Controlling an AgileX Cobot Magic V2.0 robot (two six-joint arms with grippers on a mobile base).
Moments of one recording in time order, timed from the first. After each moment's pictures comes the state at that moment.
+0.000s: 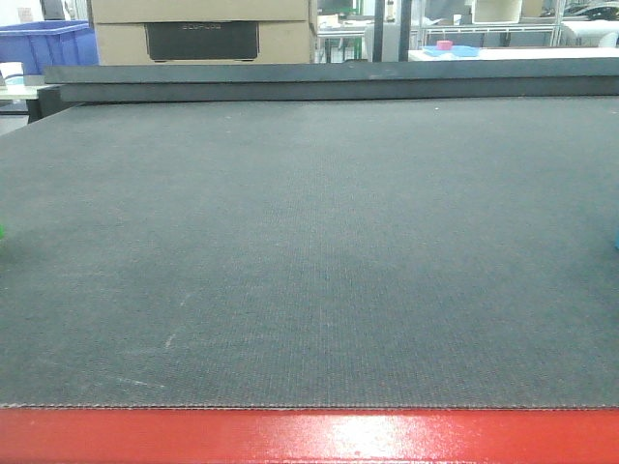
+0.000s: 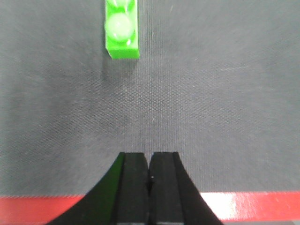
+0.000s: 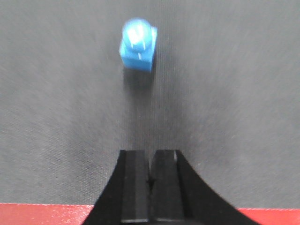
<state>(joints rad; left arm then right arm) -0.06 1.18 -0.96 0.04 1.02 -0.06 0.10 1.10 -0.89 0.03 1.01 0.04</state>
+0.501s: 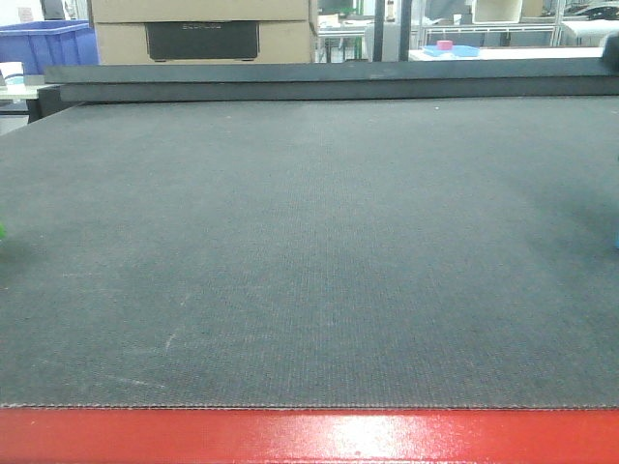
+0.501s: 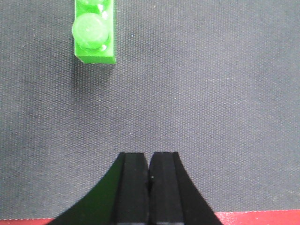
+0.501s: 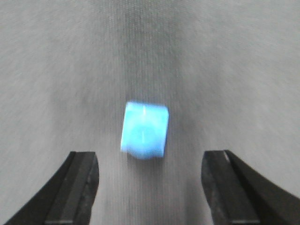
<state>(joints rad) -0.06 1.25 -0.97 -0.04 0.98 -0.06 0.10 1.55 -1.17 0.03 0.98 0.09</state>
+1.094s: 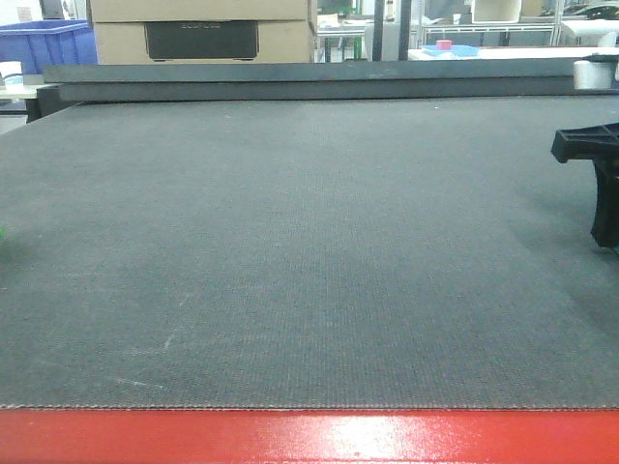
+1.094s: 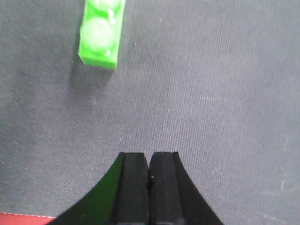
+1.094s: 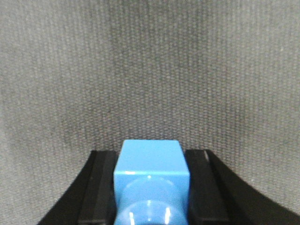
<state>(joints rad) -0.05 1.26 -1.01 -0.04 0.99 -0.22 0.10 1.74 -1.17 0.07 0.89 0.11</state>
